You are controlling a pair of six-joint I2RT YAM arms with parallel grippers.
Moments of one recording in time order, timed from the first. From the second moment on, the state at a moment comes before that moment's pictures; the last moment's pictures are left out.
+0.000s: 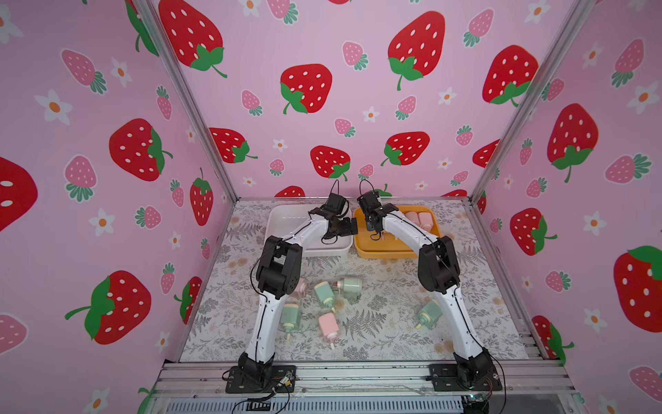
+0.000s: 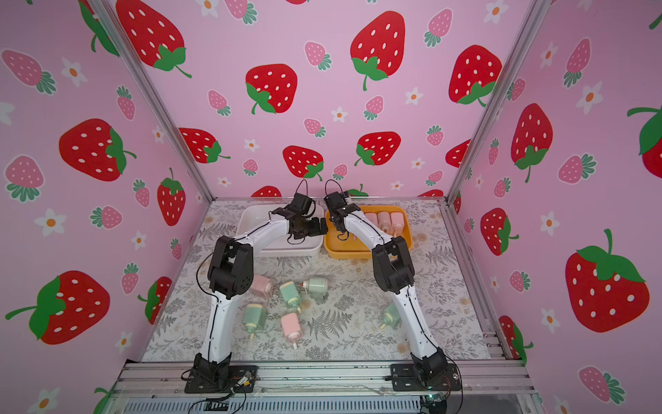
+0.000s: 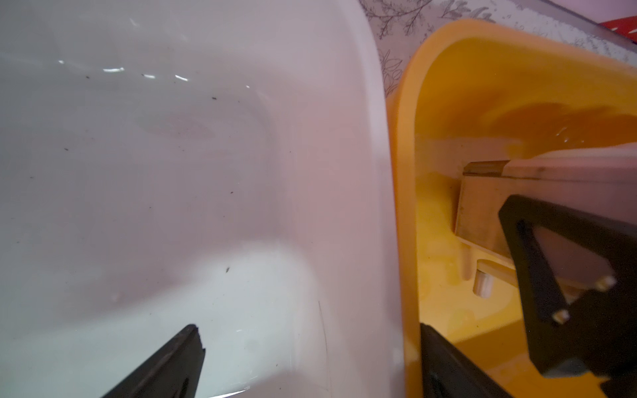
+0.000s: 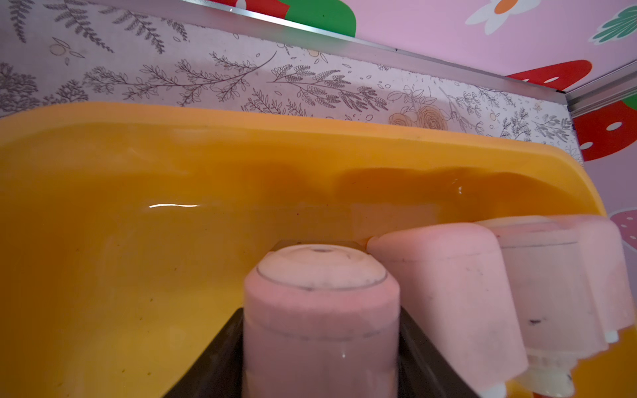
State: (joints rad) left arm -0.41 2.30 1.92 -0.60 0.14 -0.46; right arm 0.49 2.46 2.22 -0.80 0.60 0.30
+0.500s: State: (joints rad) left arm -0.41 2.30 1.92 -0.60 0.14 -0.46; right arm 0.49 2.47 2.23 -0.83 0.63 0.29
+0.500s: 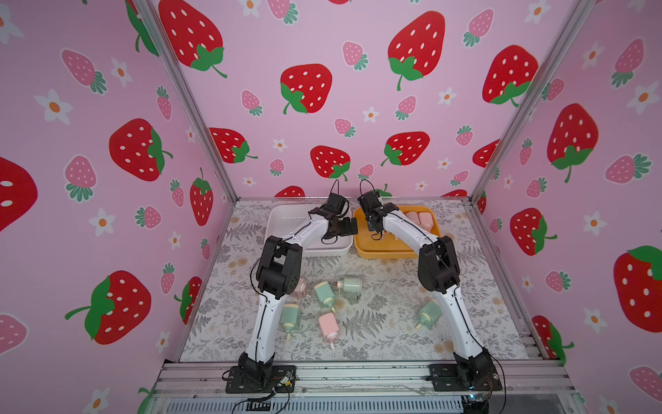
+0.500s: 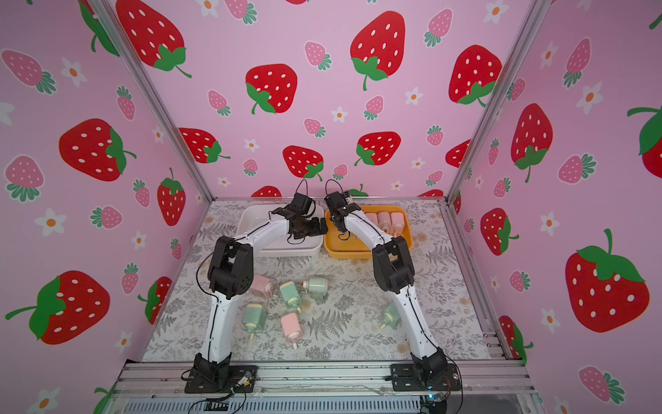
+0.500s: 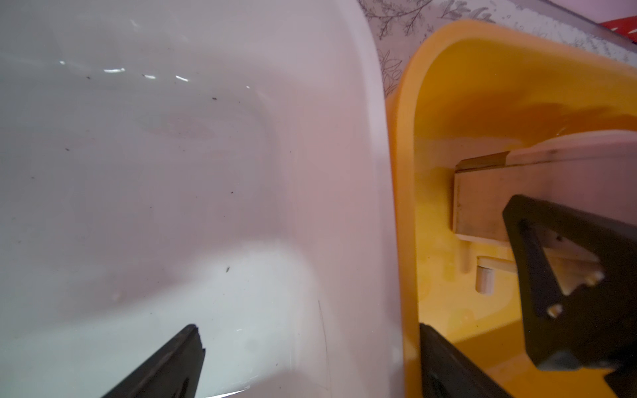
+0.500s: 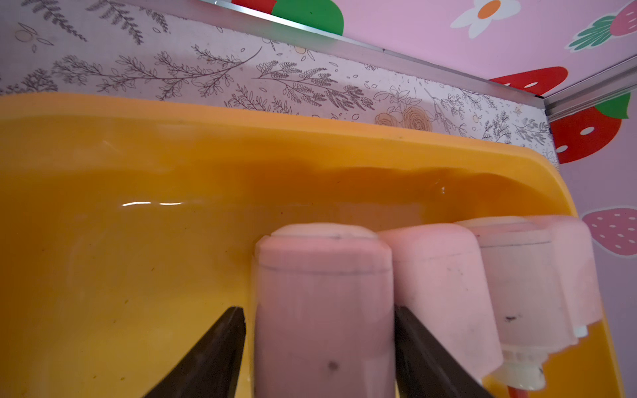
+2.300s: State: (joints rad) left arm -0.41 2.32 1.93 -0.60 0.15 -0.47; right arm 0.50 2.53 2.28 -0.78 0.84 0.08
